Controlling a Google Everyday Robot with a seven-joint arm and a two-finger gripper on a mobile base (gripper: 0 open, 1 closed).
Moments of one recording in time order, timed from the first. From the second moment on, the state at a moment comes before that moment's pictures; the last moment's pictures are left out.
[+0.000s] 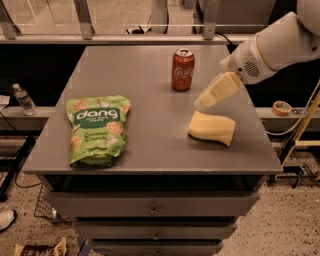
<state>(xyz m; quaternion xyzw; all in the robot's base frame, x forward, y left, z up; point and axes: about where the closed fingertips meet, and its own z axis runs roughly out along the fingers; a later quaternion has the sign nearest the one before) 0.580 -0.126 0.924 -0.49 0.80 0.14 0.33</state>
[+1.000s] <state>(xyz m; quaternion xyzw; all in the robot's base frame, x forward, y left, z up) 0.687 -0.105 0.929 -0.40 0.79 0.10 0.46</state>
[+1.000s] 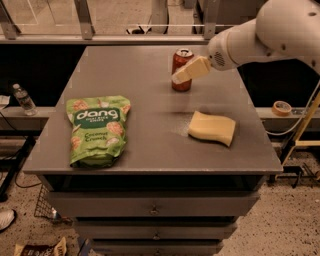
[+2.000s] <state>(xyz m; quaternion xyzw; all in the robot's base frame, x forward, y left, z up) 0.738 -0.075 0.902 -0.38 0.79 0.12 0.46</state>
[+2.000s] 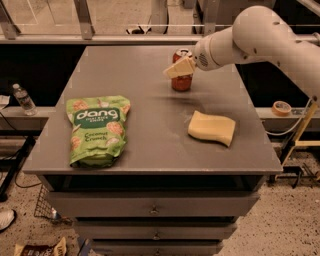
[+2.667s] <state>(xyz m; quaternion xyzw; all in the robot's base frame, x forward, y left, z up) 0.740 -0.074 0.911 -0.39 0.78 0.13 0.48</state>
